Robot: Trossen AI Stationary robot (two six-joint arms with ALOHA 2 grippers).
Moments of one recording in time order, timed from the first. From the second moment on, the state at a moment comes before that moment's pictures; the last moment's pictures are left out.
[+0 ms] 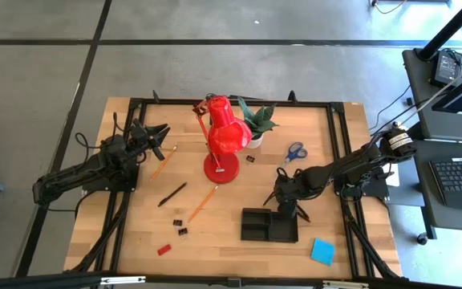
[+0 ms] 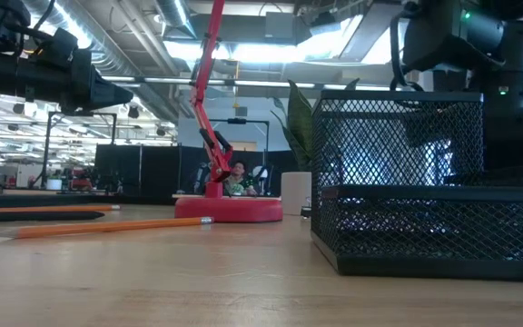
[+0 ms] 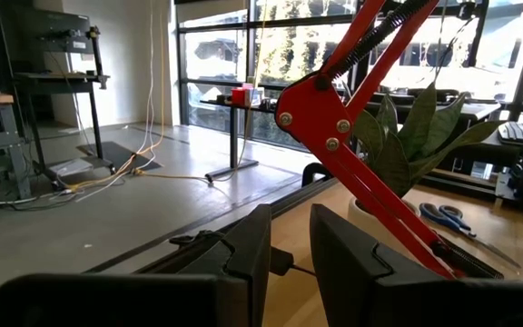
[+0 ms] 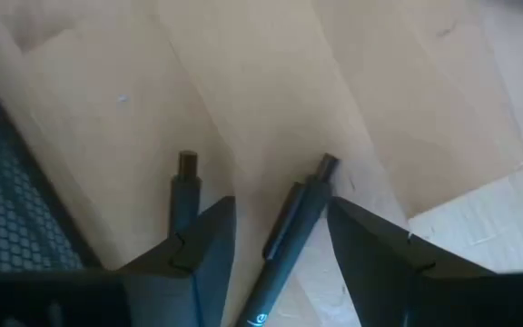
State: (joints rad) left arm 0.43 0.01 0.01 0.06 -0.28 -0.04; right arm 0.30 1.56 0.72 -0.57 0.07 0.78
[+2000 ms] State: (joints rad) left arm 0.43 0.01 0.01 0.06 -0.28 -0.04; right arm 0.26 1.16 0.89 -0.38 0.32 0.38
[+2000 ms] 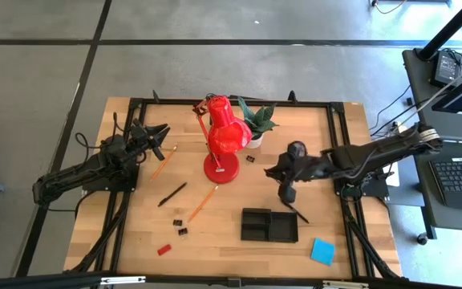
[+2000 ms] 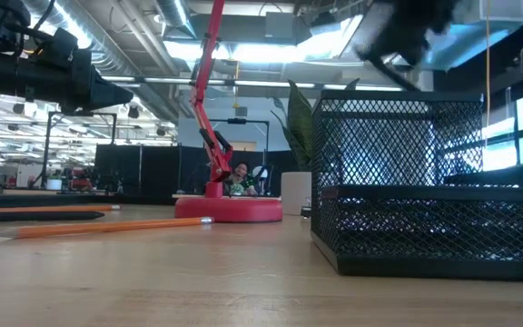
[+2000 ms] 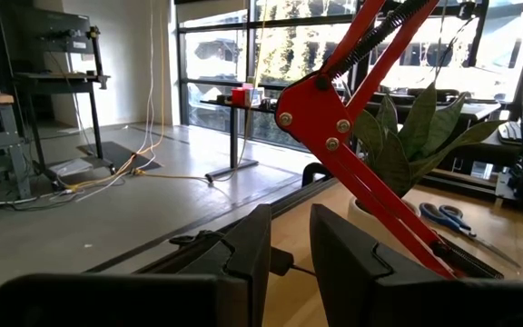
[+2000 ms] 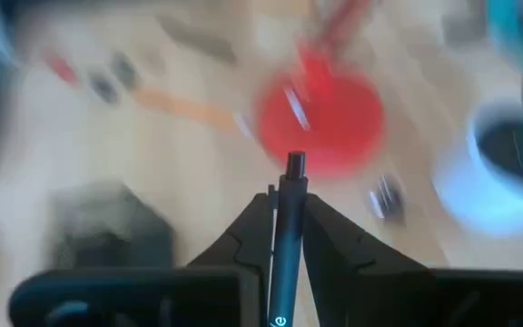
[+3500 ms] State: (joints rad) left arm 0.43 0.01 0.01 0.06 -0.32 0.00; right arm 0.46 1.66 0.89 0.20 0.24 0.35
